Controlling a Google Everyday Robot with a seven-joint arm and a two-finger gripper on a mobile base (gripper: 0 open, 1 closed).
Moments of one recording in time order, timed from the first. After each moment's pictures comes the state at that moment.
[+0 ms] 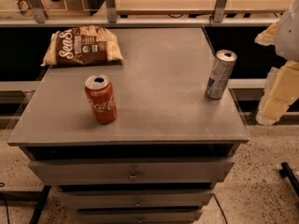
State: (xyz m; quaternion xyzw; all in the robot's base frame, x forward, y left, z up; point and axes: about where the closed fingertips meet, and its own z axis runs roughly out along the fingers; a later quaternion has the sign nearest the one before) arm 0.438 -0.217 0.976 -0.60 0.78 -0.03 0.16
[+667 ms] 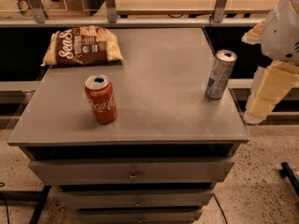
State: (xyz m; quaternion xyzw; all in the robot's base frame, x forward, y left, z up) arm 0.442 -0.194 0.977 -0.62 0.76 -0.03 0.17
